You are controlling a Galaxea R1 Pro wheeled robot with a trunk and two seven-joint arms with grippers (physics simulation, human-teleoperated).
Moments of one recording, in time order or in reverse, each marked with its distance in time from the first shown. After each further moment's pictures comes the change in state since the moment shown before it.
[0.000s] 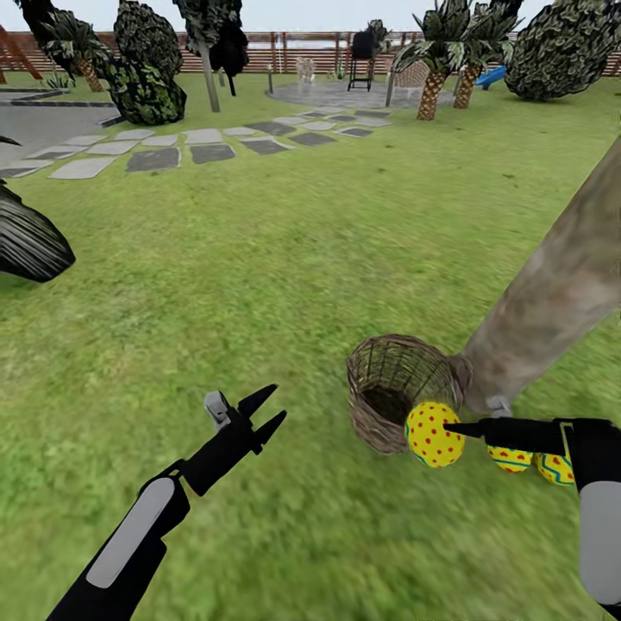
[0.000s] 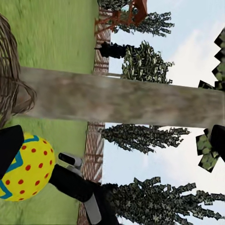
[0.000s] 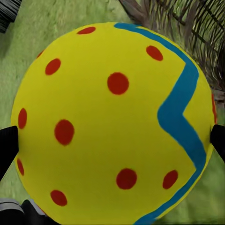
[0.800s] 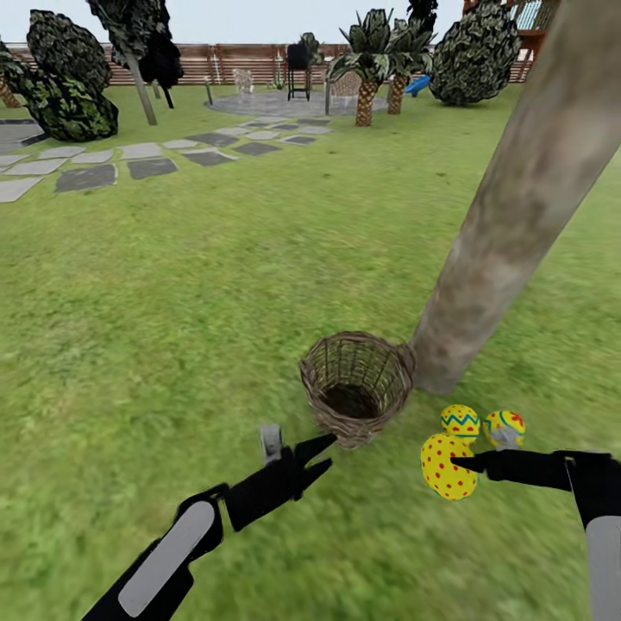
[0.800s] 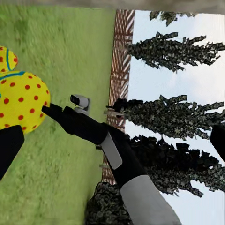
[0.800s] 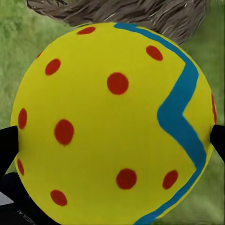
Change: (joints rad) left arm 0.000 0.007 -0.272 -0.001 -0.069 -0.014 0.068; right arm 0.111 0.002 -0.002 0.015 0.003 -0.123 -0.255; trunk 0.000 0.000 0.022
